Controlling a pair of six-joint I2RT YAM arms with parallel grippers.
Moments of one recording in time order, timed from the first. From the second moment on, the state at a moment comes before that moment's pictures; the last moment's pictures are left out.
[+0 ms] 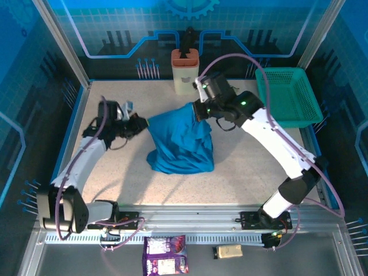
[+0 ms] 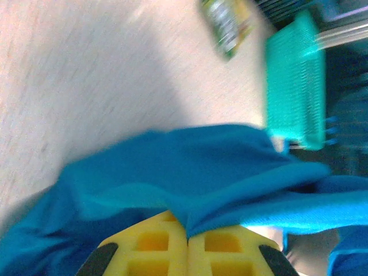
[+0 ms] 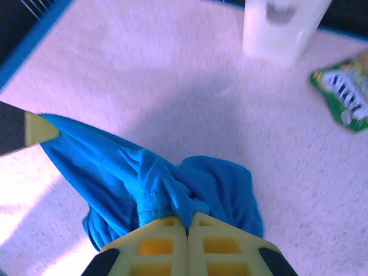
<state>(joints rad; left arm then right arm) -0.03 1.24 1.02 -0.46 0.60 -0.67 0.69 1.58 1.86 -1.01 0.07 0.25</state>
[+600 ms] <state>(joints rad) -0.04 1.17 0.99 -0.48 0.71 -0.58 0.20 1.32 1.33 -0.96 -0.09 0.29</state>
